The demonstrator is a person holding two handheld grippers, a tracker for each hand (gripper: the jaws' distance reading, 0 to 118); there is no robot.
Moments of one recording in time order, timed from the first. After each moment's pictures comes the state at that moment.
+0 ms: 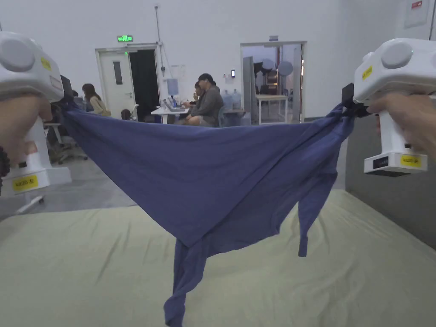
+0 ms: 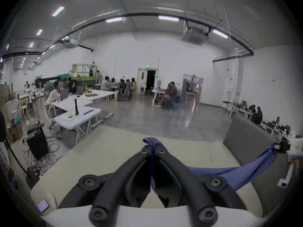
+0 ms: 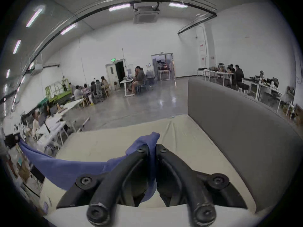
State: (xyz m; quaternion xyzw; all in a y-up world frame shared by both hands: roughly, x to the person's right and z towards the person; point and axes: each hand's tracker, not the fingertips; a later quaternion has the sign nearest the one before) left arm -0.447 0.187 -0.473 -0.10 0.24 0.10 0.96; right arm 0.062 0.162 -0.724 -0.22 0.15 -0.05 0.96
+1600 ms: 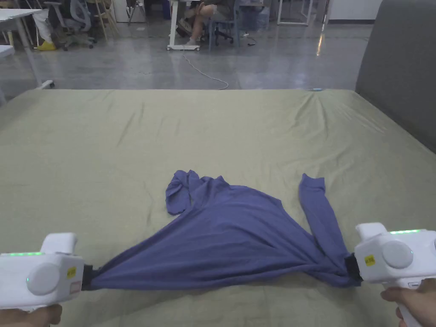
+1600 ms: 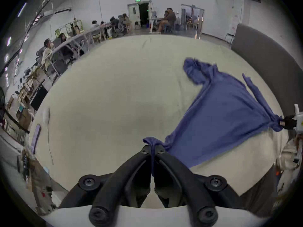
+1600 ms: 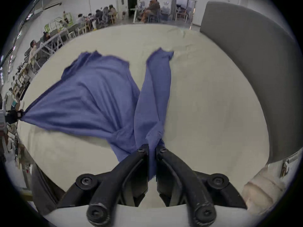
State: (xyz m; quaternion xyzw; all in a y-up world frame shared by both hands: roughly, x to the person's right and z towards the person) left arm -0.366 -0.281 -0.201 -0.45 0.19 0.09 0.87; right arm 0.123 -0.303 -0.440 -0.50 0.17 0.14 0.84
